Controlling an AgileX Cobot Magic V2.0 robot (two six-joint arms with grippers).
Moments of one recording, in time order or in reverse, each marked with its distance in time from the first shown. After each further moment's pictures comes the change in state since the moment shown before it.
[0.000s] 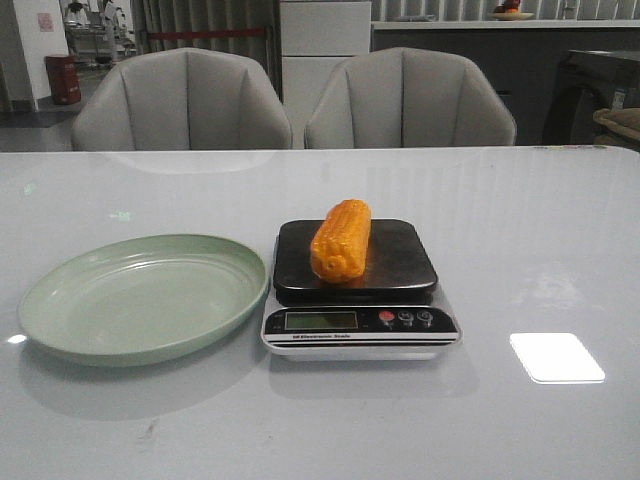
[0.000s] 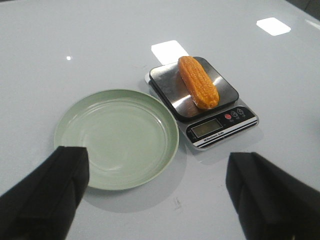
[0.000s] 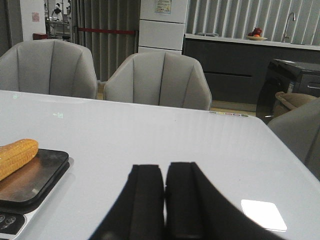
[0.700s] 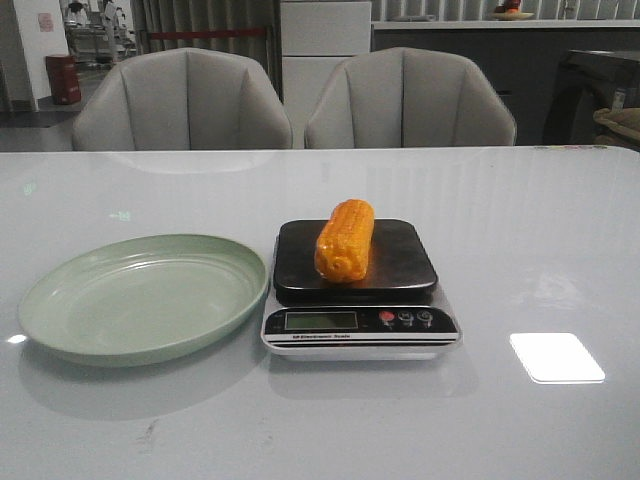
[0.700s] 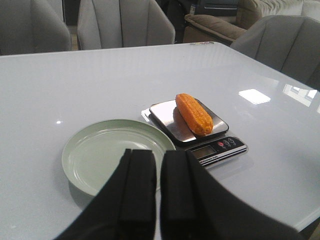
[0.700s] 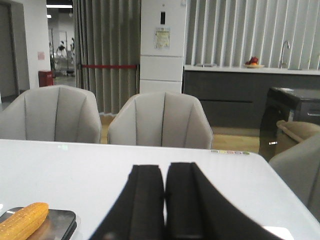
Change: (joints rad) left arm 0.000 -0.446 0.202 0.013 -0.003 0.000; right arm 0.000 0.116 -0.238 0.009 0.035 0.039
